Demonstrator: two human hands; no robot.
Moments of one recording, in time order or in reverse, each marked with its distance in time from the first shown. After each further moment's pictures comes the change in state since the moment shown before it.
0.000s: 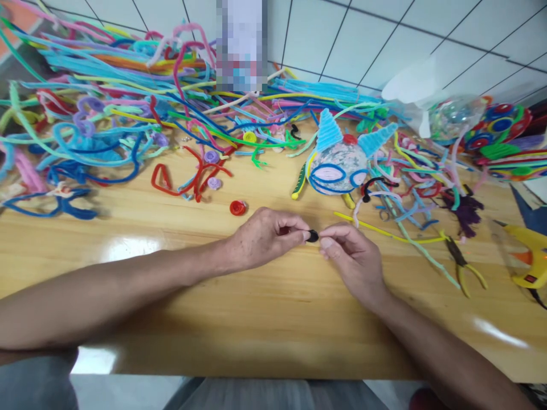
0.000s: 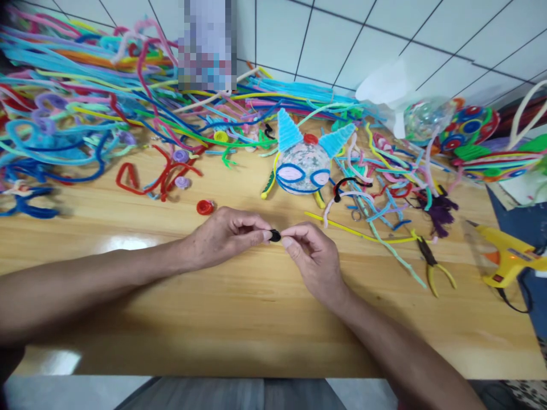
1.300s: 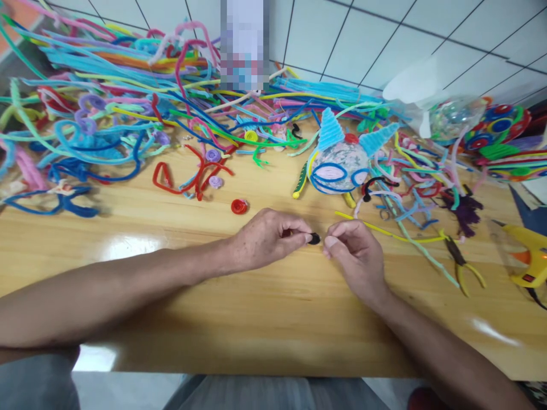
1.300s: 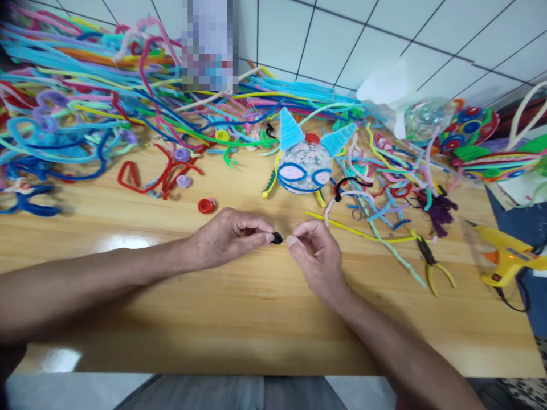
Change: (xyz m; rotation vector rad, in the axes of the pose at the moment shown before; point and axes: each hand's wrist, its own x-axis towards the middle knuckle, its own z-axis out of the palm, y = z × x) left_hand 0.000 0.001 0.001 0.100 -0.006 0.088; right_hand -0.002 0.002 0.004 0.133 0.074 0.044
